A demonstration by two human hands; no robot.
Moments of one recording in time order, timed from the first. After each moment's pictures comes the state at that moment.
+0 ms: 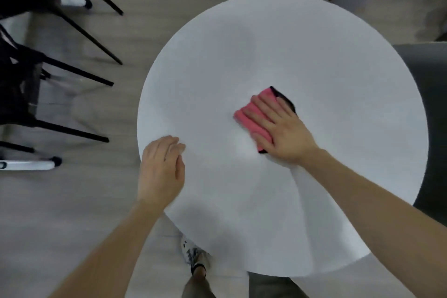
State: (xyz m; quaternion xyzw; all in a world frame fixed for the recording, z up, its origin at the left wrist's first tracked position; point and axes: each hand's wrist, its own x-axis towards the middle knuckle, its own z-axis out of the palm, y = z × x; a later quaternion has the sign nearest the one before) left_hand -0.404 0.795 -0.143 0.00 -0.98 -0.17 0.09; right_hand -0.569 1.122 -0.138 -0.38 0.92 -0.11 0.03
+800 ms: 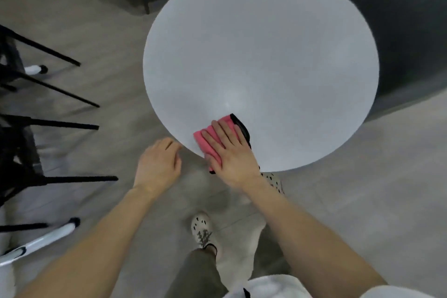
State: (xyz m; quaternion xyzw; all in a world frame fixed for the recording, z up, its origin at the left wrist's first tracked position) left_hand -0.355 0.675 -0.105 -0.21 -0.97 -0.11 -0.07; right_hand -0.307 0.915 -0.151 -0.10 0.98 -0.17 -0.02
